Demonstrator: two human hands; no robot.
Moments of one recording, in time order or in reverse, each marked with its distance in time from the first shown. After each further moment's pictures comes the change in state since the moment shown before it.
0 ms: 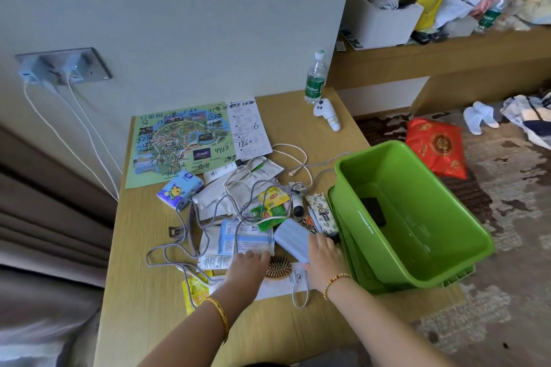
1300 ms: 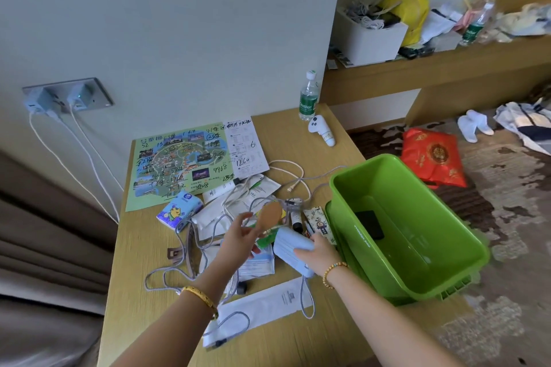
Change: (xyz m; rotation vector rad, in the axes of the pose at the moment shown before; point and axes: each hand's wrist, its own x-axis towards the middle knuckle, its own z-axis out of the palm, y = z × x) left_hand 0.011 -0.033 -0.078 -1.388 0.348 -0.219; right_hand 0.027 -0.005 -0.038 0.799 -0.130 0.330
